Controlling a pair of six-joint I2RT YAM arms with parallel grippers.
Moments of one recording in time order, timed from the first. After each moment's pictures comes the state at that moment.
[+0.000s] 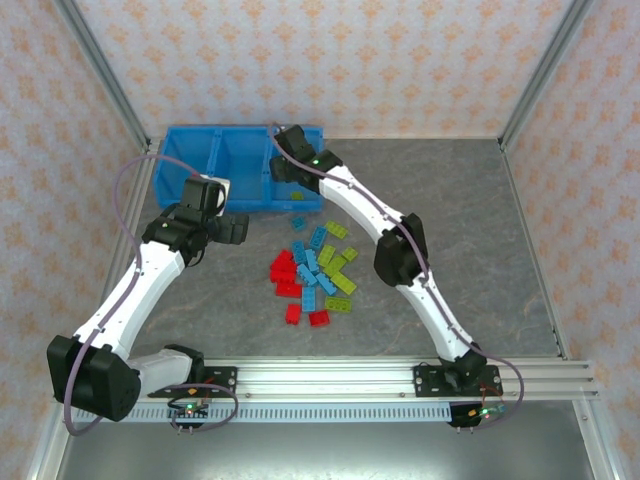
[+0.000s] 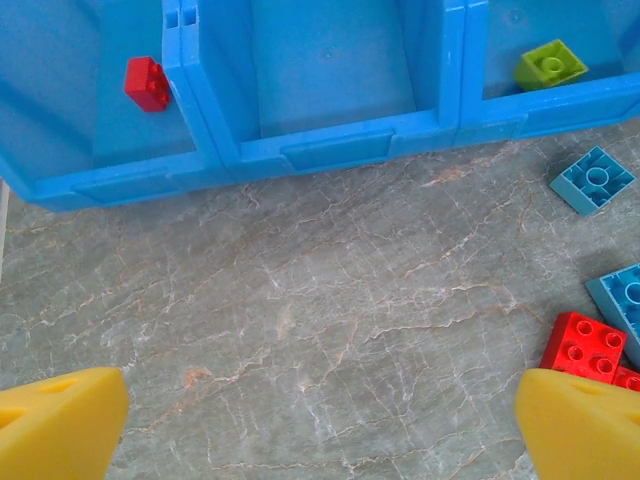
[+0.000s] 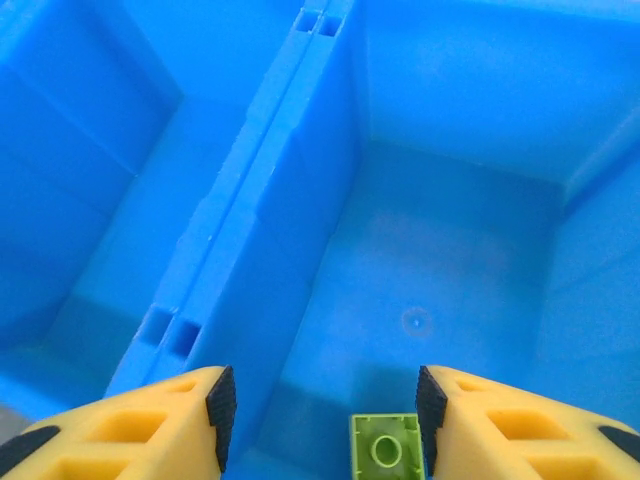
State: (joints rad) left arm -0.21 1.18 1.05 -0.73 -0.22 -0.03; right arm 0.70 2.51 2.54 -0.76 0.16 0.32
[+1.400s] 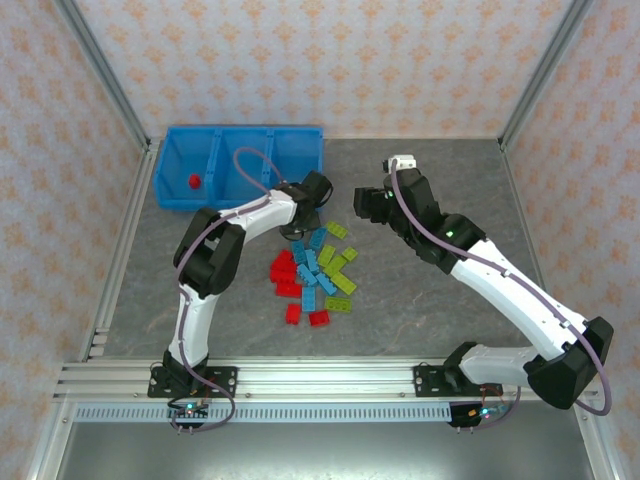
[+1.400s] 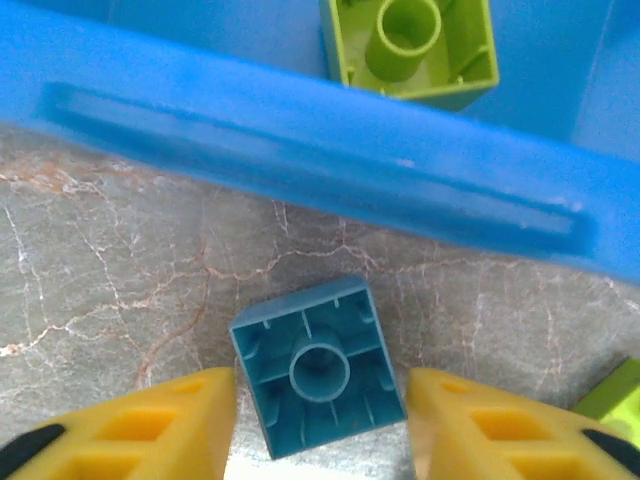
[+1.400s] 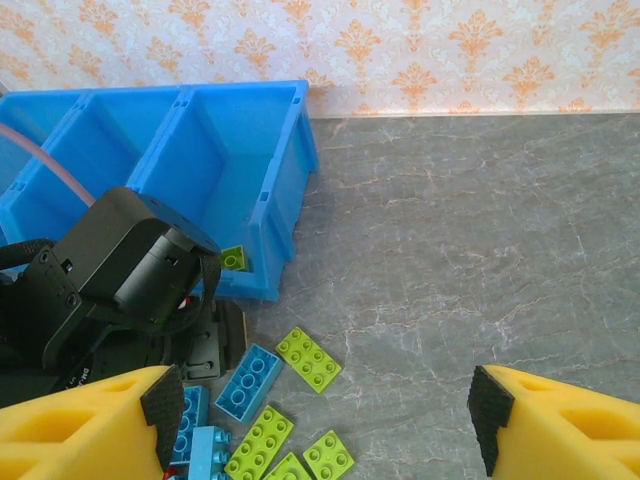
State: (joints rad) left arm -0.52 2.13 1.60 -0.72 -0.29 -0.81; right arm 0.68 1.21 1.23 -0.57 0.34 0.40
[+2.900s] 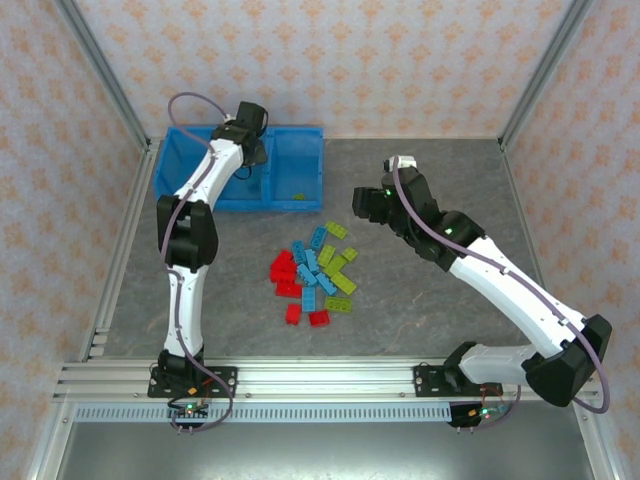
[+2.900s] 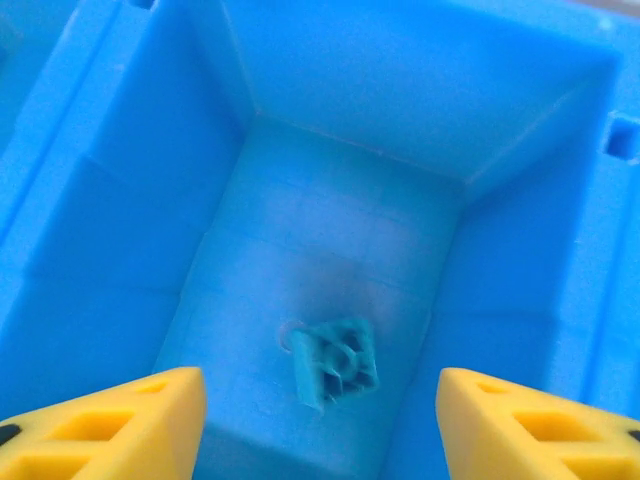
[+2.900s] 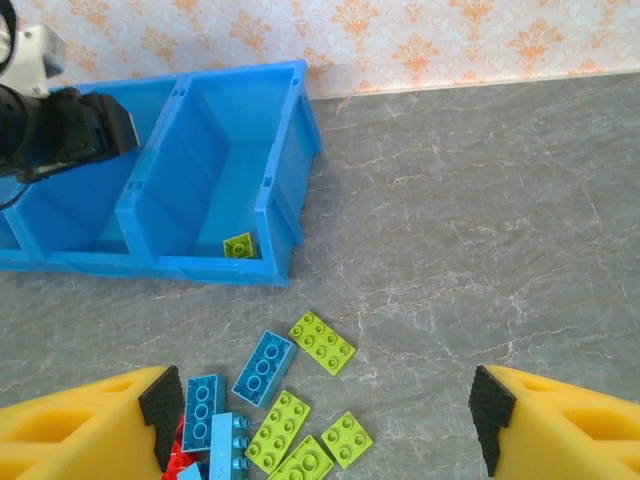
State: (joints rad) left arm -0.15 2.28 2.17 -0.88 -0.31 -0.48; right arm 0.68 1.23 1.26 -0.62 0.33 0.48
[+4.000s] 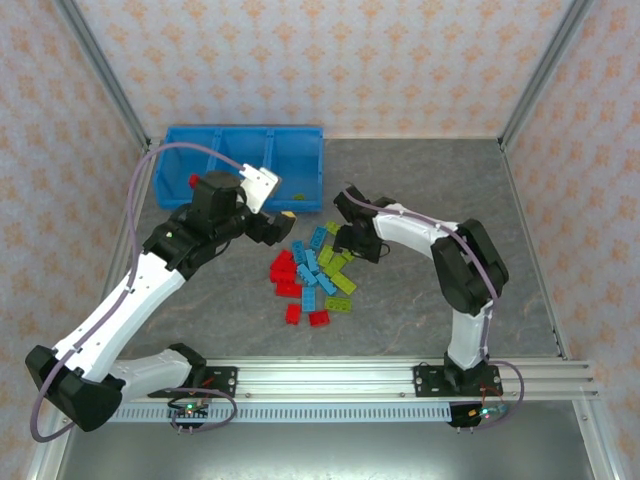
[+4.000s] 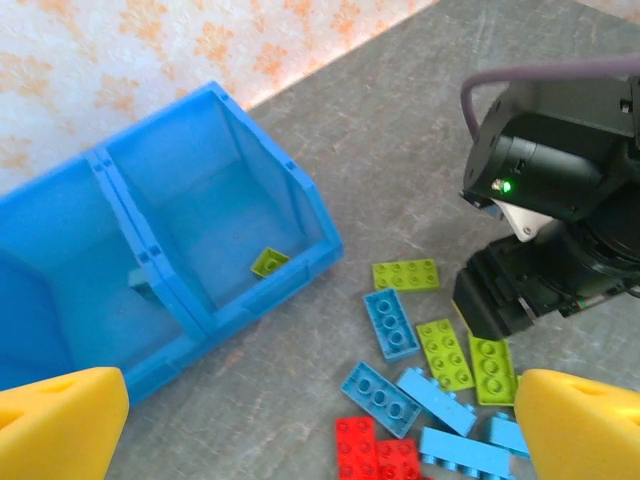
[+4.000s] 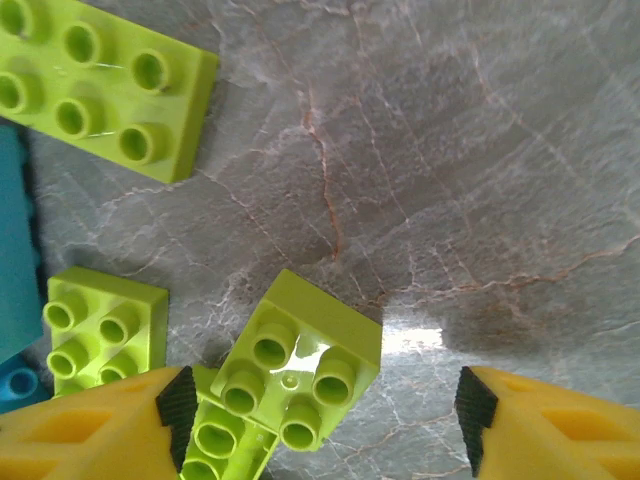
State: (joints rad) left arm -0.48 1.12 1.19 -0.61 -0.02 0.15; right arm 0.61 1.90 1.31 -0.75 -0.02 0.86
